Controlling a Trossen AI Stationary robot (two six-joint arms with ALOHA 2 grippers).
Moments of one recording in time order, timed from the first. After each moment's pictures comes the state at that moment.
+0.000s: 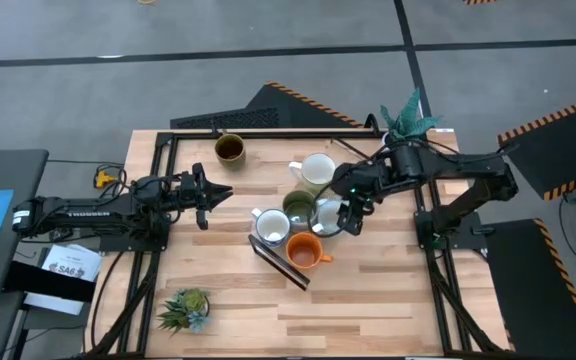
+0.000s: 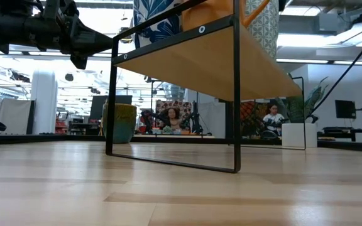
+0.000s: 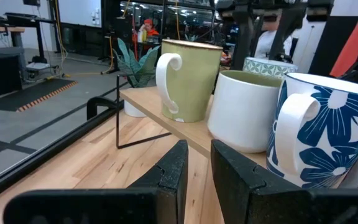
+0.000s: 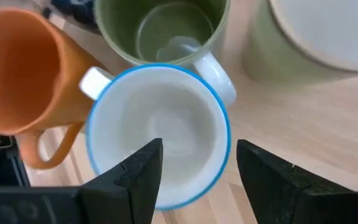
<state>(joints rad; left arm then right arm) 0.19 0.55 0.17 0.48 -0.04 -0.14 0.08 1.51 1.69 -1.30 0.07 0.45</state>
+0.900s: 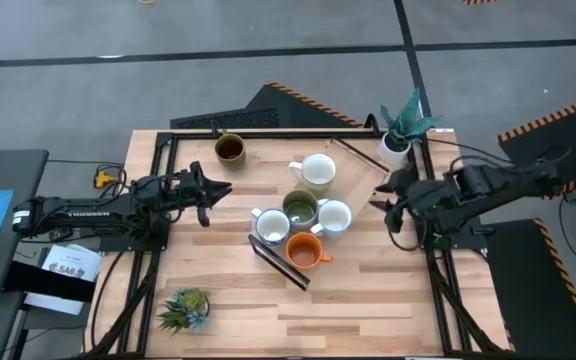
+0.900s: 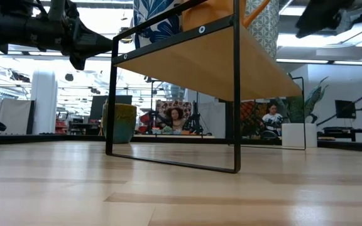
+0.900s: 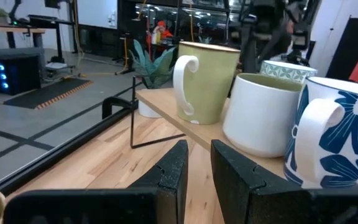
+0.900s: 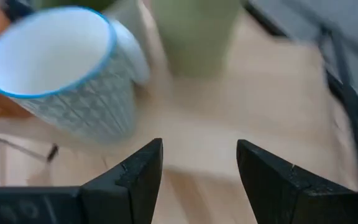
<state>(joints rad) 0.19 0.55 0.17 0.48 -0.10 -0.14 0.23 0.82 0.96 -0.92 0.47 0.54</state>
